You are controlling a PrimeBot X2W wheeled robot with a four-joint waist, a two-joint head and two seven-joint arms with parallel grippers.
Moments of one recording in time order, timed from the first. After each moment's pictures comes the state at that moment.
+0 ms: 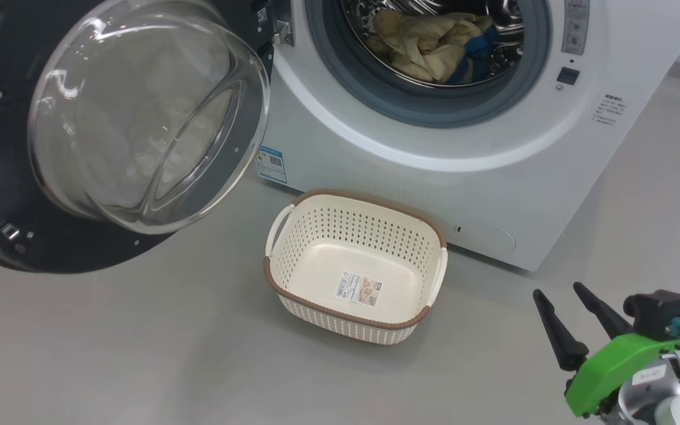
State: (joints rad) left arm -0.76 0.40 0.54 0.76 -1.61 0.13 0.32; right arm 0.05 -0.22 0.13 0.06 0.38 0.13 0.08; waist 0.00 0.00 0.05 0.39
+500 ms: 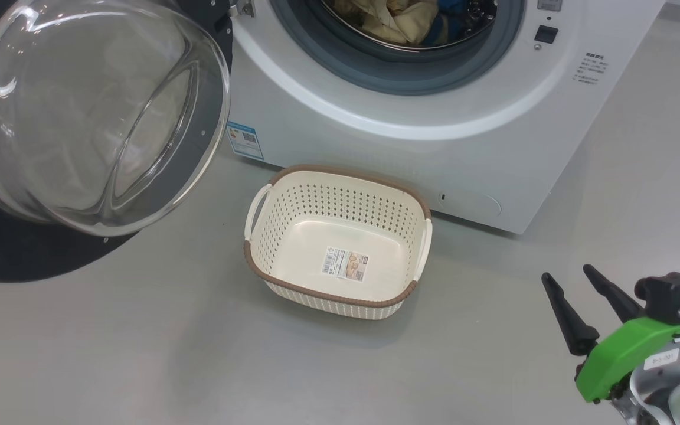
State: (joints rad) left arm -0.79 0.42 0.56 0.89 -1.62 0.07 0.32; right arm 0.03 -0.25 0.11 0.01 0.38 0.13 0.12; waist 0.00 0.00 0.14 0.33
